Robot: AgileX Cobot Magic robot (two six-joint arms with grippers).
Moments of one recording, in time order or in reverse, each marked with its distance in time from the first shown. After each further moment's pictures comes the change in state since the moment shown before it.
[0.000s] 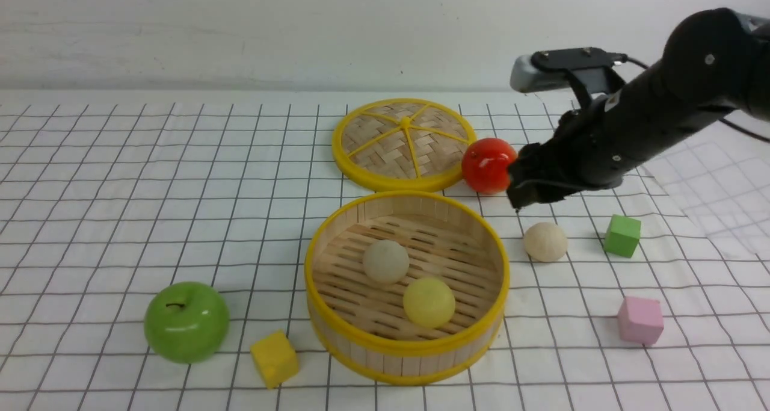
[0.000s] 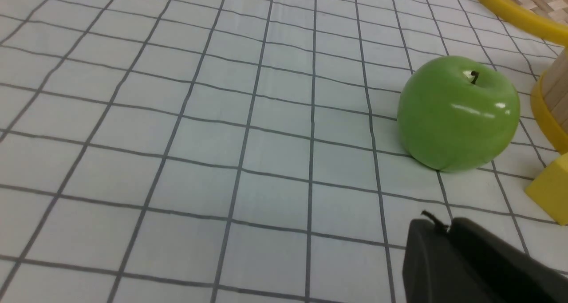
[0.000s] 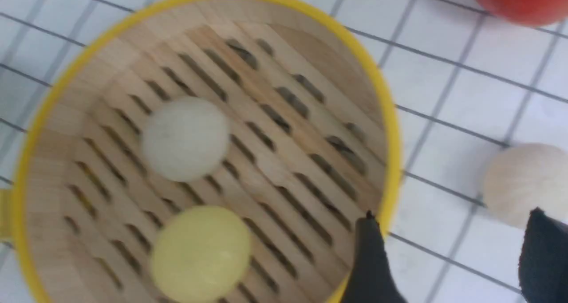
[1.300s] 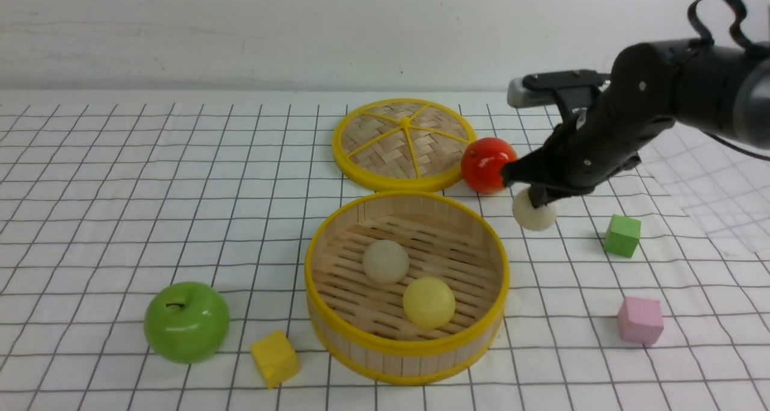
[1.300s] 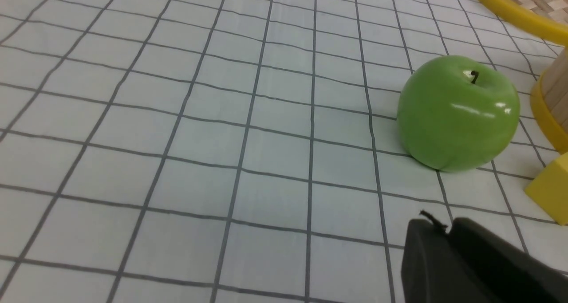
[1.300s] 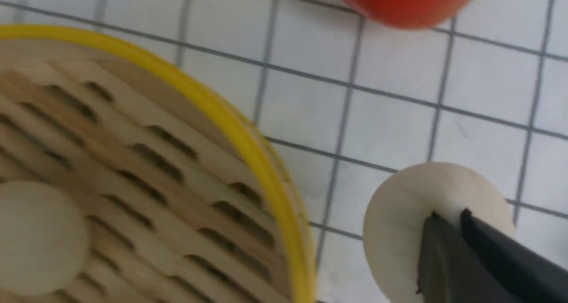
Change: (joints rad) right arm 0.012 0.160 -0.115 -0.107 -0.054 0.192; left arm 0.000 0.000 0.000 0.000 0.000 0.000
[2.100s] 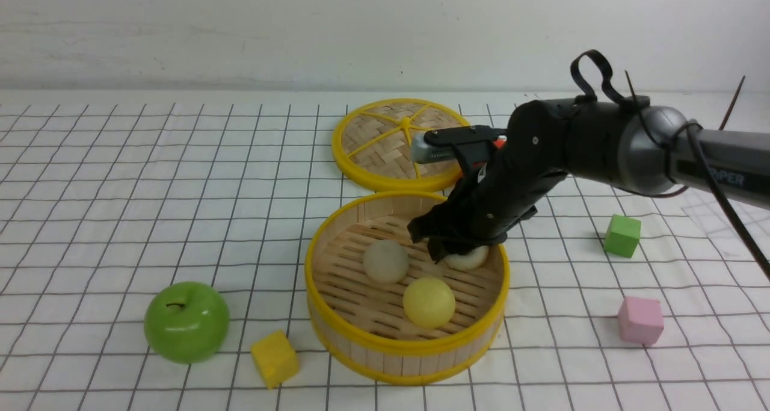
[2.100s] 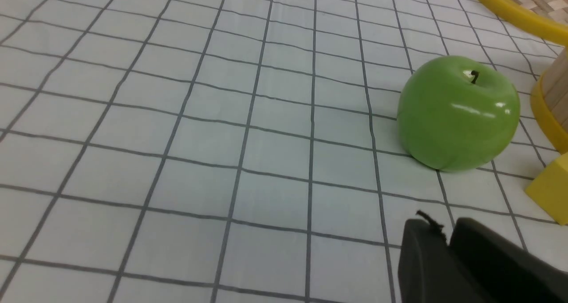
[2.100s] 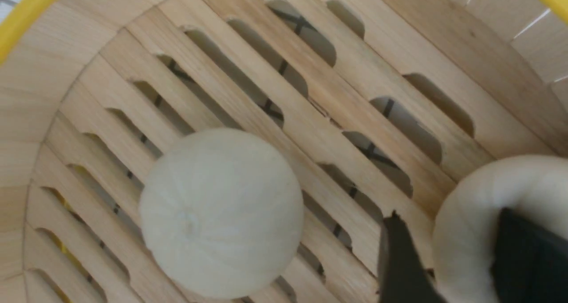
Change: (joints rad) right arm 0.147 0.148 -0.007 0.103 -0.064 -0.021; left arm 0.000 0.000 0.000 0.000 0.000 0.000
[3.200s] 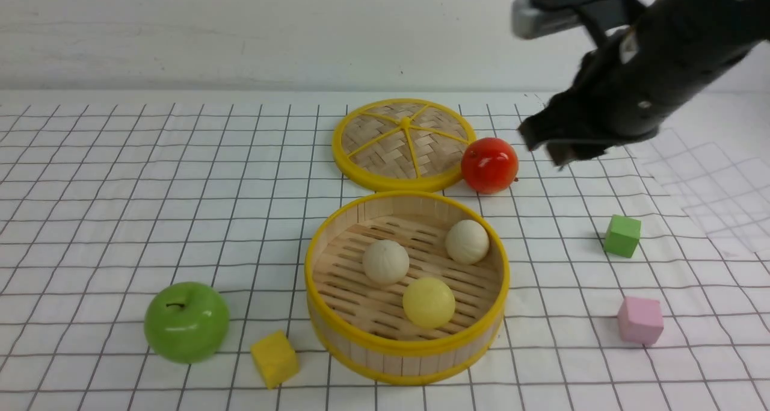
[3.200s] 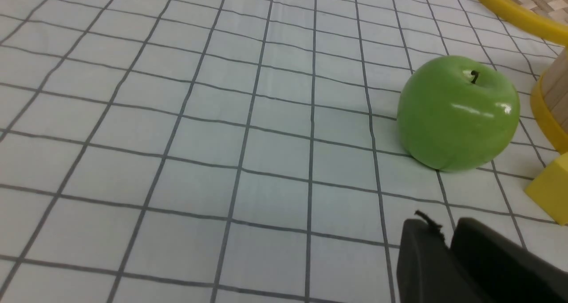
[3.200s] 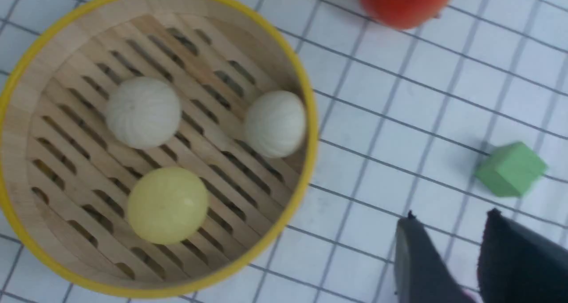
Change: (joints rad) right arm 0.000 -0.520 0.011 -0.389 0.392 0.206; left arm 0.000 0.000 0.000 0.000 0.000 0.000
